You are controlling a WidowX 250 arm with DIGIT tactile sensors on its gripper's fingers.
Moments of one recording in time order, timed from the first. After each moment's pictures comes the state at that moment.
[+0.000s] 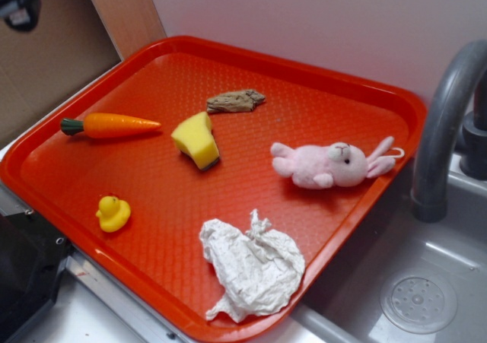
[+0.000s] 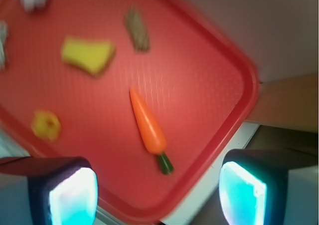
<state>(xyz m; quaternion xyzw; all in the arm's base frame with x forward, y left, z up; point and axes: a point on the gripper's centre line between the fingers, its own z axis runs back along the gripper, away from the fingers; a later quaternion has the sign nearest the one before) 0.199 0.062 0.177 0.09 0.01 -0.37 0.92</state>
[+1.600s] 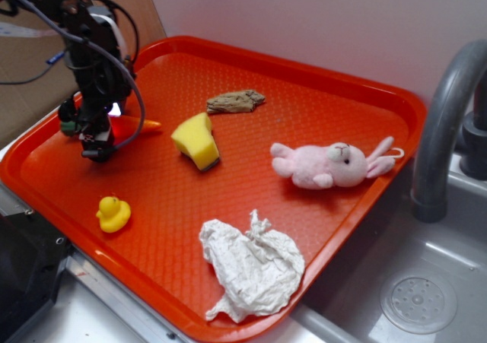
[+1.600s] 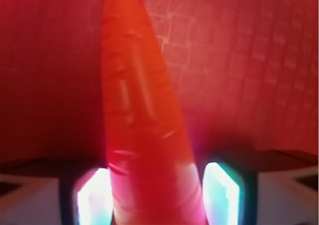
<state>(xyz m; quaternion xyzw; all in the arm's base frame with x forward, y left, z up) 0.206 0.080 0.020 0.10 0.03 -0.39 0.91</state>
